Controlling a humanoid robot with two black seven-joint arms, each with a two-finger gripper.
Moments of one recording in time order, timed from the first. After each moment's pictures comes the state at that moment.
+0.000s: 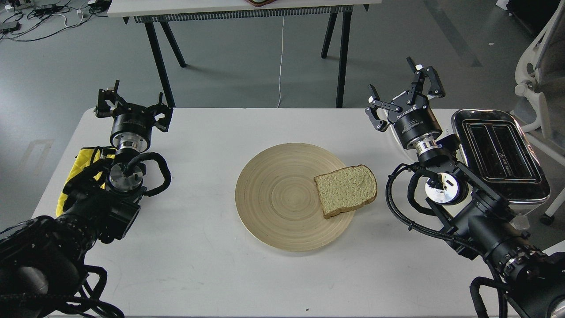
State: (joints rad) left arm -0.82 0.07 -0.58 -0.23 -0.67 -0.49 -0.39; right arm 0.65 -0.09 0.99 0.63 -0.23 0.49 0.42
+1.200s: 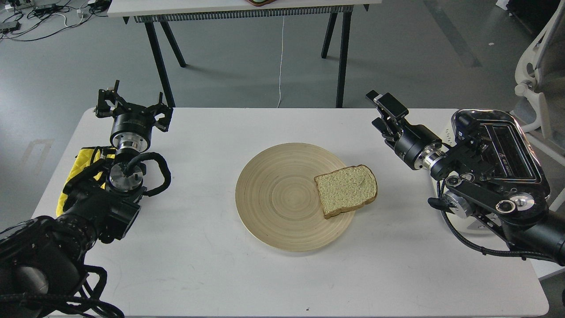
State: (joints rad) left arm -0.82 0.07 -0.58 -0.23 -0.67 -0.49 -0.39; right arm 0.75 -0.44 0.29 0.98 -0.71 -0.15 0.41
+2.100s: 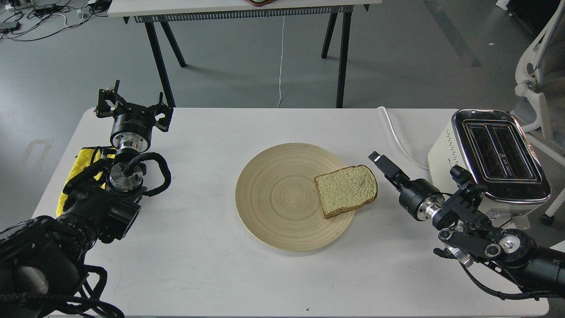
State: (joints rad) left arm -0.82 0.07 -0.58 -0.23 -0.67 -0.49 -0.39; right arm 0.66 -0.43 0.06 0.93 -0.72 -0.33 0.40
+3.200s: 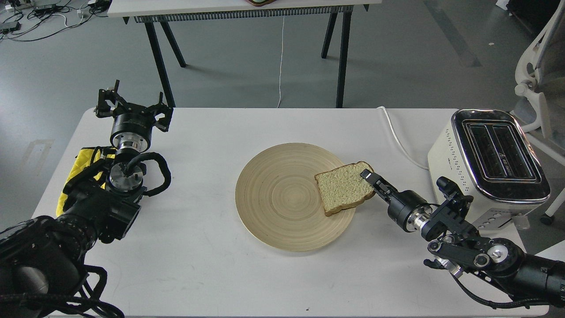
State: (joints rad) left arm -0.82 0.07 -0.58 -0.23 -0.67 -0.49 -0.39; right arm 0.65 -0.40 0.04 0.95 -0.72 -0.36 0.41
